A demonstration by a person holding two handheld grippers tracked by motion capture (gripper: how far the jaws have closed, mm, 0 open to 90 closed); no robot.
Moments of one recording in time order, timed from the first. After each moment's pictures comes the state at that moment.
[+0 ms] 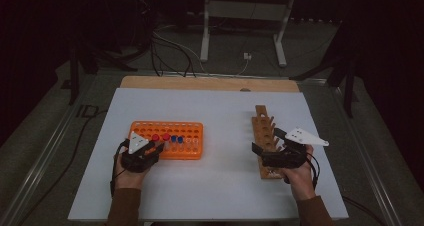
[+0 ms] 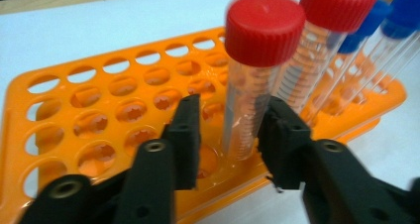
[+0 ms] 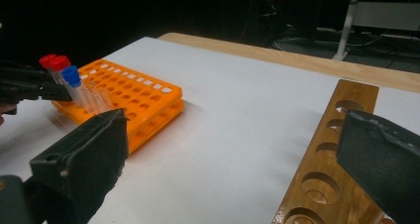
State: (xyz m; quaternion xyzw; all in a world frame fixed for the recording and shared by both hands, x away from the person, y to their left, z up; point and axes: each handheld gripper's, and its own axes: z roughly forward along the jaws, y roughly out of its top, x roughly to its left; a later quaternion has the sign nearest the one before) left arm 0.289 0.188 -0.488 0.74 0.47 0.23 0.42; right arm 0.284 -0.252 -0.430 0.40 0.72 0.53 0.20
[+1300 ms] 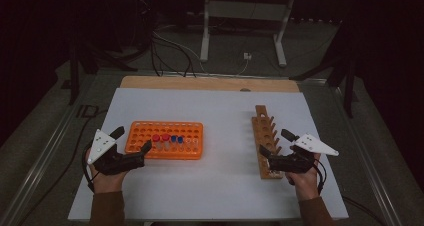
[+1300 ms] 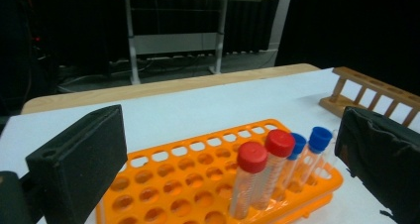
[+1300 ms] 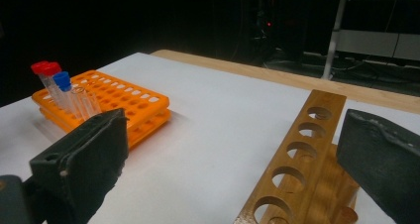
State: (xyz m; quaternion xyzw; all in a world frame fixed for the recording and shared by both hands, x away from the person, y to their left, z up) left arm 0.254 0.225 -0.432 0.66 0.44 0.30 0.53; right arm 0.274 -0.271 -0.440 0.39 0.70 0.55 0.24
